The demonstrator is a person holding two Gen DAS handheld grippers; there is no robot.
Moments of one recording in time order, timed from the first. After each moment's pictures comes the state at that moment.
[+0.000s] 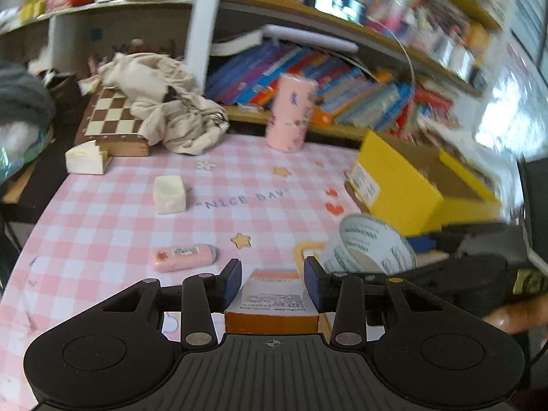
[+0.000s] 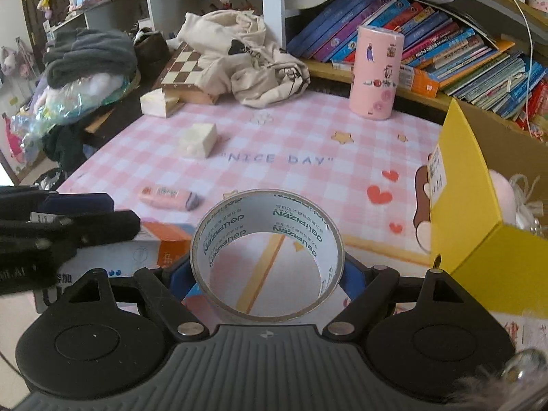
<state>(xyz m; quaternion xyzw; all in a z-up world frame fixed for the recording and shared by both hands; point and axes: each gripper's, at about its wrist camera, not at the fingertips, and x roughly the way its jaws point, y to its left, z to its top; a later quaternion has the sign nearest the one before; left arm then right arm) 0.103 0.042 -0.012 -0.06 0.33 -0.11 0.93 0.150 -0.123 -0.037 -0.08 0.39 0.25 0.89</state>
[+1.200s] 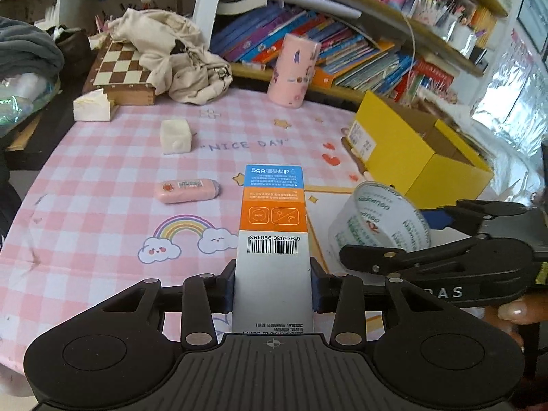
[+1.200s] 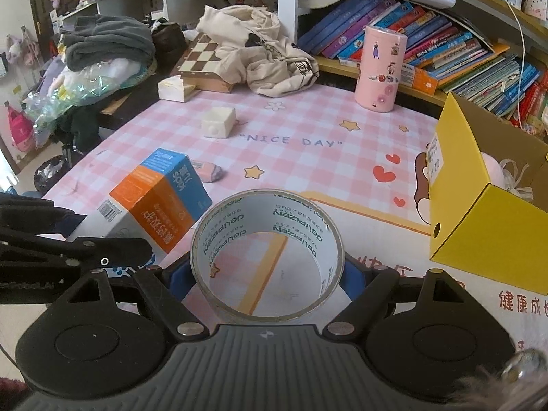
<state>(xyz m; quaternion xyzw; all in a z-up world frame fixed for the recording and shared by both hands) 0.069 0.054 -0.021 -0.09 0.39 -0.11 0.91 0.101 -0.120 -0.032 -0.09 0.38 0.24 0.89</state>
